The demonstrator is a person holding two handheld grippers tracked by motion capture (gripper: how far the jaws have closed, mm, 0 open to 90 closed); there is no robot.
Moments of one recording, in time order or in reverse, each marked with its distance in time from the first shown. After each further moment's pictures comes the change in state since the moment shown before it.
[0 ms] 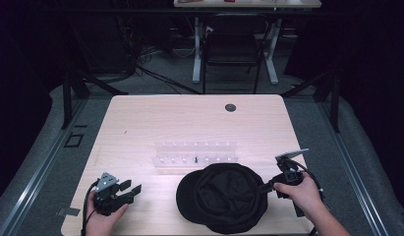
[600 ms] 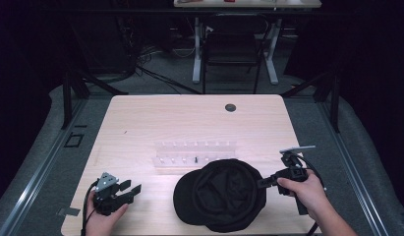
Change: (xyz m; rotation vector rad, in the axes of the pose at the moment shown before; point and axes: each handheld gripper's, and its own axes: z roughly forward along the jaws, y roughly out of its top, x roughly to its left) left arm 0.001 0.000 0.000 0.005 0.001 -0.005; right arm 0.015 -0.002 -0.022 -0.054 0.186 0.021
